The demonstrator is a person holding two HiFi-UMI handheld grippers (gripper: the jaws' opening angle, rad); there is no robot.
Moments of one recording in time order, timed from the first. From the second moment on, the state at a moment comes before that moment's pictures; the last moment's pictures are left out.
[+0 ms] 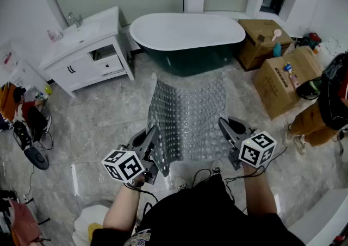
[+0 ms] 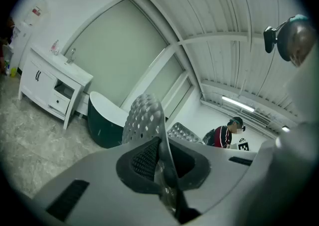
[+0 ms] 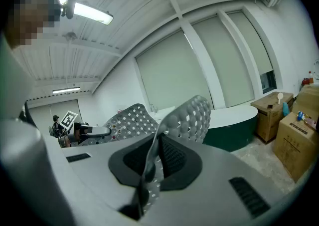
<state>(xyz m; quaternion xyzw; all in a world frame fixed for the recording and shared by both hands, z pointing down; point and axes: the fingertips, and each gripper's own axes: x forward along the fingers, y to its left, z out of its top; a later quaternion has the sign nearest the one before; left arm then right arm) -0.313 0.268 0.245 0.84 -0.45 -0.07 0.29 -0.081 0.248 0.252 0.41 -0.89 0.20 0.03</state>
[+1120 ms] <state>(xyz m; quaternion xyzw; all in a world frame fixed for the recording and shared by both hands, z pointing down) -0.303 0.263 0.238 0.83 -0.45 -0.06 0.31 -0.076 0.244 0.240 0.39 -0.89 0.21 0.02</state>
